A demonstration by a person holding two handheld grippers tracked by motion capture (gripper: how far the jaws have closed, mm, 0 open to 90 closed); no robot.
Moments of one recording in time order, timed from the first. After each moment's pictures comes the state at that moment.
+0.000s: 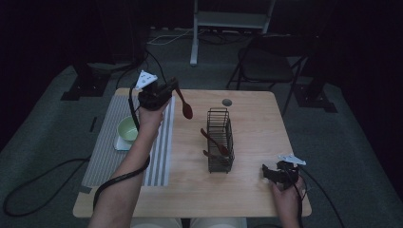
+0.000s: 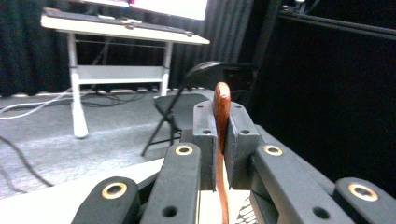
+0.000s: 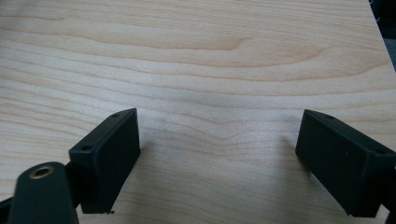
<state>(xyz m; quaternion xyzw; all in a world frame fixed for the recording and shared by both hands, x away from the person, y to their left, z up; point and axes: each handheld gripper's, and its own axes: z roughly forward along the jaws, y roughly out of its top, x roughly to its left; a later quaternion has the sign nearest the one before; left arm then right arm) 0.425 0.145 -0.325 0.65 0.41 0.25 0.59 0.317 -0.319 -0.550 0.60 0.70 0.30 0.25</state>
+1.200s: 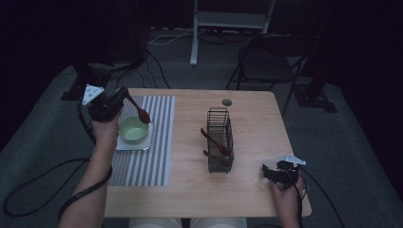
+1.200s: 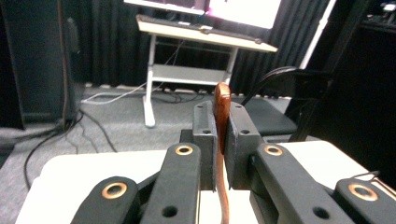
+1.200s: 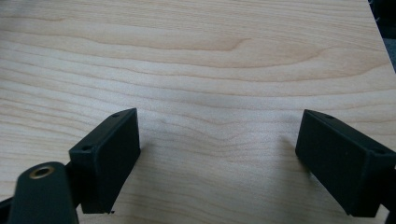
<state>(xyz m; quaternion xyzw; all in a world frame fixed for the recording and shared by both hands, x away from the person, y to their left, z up) 0.396 0.274 -0.358 0.59 0.50 0.33 0.54 0.317 -0.318 -0.550 0.60 0.70 0.30 0.25</state>
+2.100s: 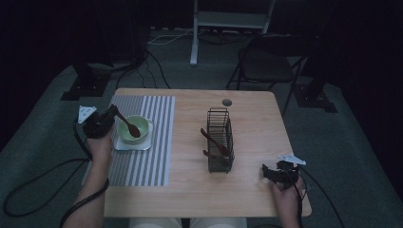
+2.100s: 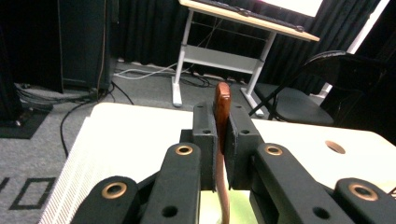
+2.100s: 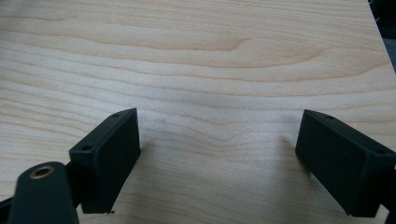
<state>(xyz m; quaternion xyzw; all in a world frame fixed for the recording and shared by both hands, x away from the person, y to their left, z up) 0.388 0.307 -0.434 0.56 0.56 0.32 0.52 0.317 -0.318 -0.550 0.60 0.70 0.30 0.25</state>
